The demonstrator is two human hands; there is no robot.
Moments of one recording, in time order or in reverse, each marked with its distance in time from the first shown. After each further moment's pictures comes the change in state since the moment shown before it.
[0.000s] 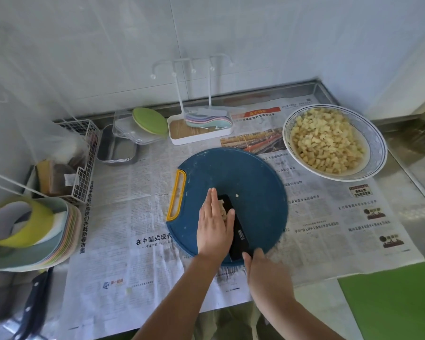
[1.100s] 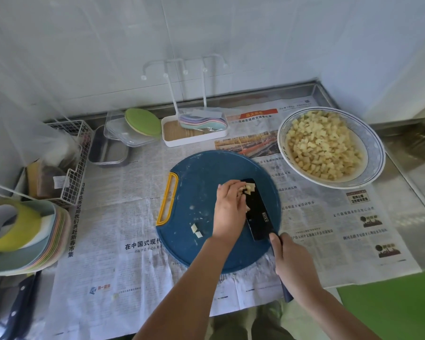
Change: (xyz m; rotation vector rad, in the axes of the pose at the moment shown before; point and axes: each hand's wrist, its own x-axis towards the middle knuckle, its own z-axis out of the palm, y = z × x) left_hand 0.048 0.043 0.031 -0.296 0.074 0.125; right_hand 0.037 0.075 -0.021 0.349 0.143 0.024
